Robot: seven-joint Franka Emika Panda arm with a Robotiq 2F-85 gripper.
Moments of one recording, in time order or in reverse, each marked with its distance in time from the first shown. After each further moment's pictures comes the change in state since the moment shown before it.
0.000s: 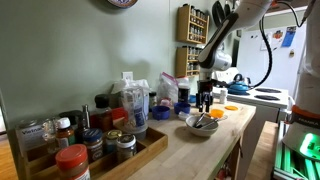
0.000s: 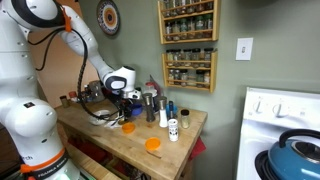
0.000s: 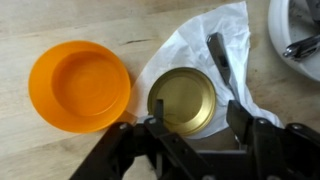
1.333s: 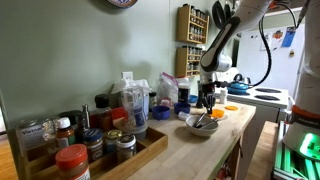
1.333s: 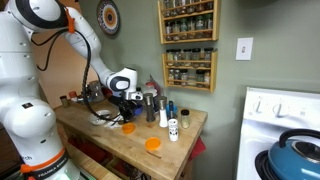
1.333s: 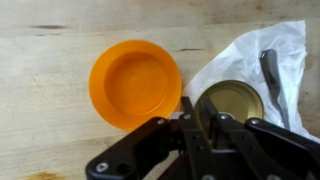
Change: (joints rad) arm -0.040 0.030 -0.013 0.012 -0.237 -0.037 0.047
